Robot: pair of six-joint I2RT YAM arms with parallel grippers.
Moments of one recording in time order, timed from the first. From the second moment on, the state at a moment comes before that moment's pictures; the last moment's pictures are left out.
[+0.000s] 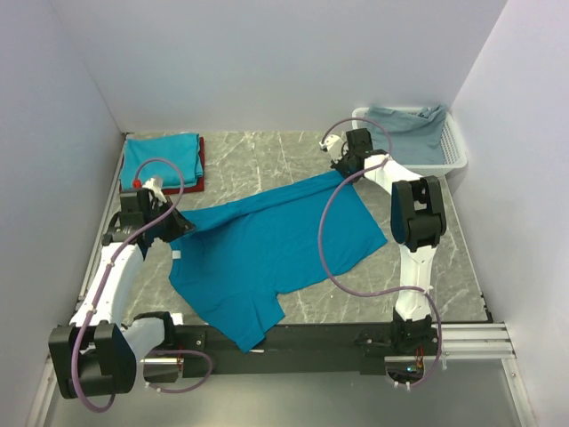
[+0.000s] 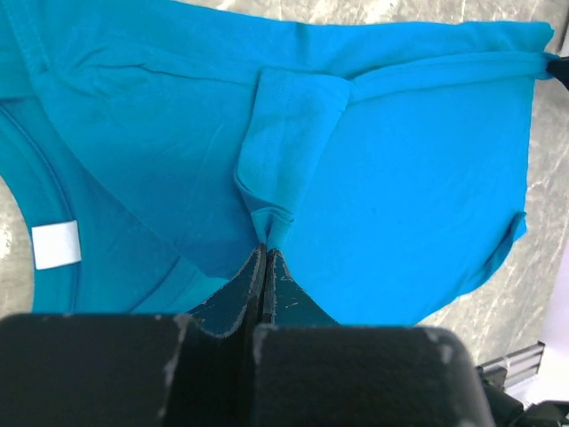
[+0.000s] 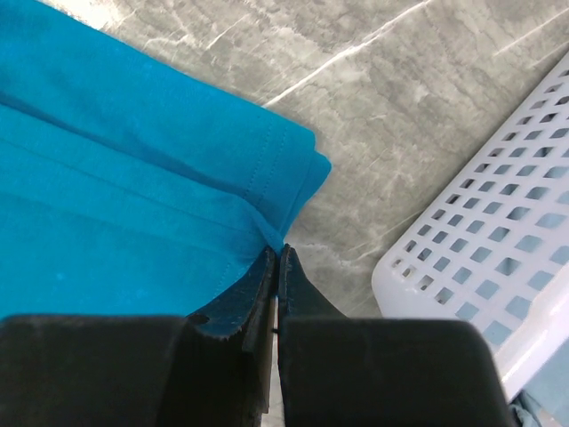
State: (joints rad) left arm 0.08 1.04 0.74 -0.47 0.36 -0.49; right arm 0.19 2.15 1.61 -0.38 -0.04 -0.67
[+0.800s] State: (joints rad) left arm 0.08 1.02 0.71 -0.51 0.40 -0.50; right arm 0.19 2.10 1.47 -0.31 -0.05 -0.71
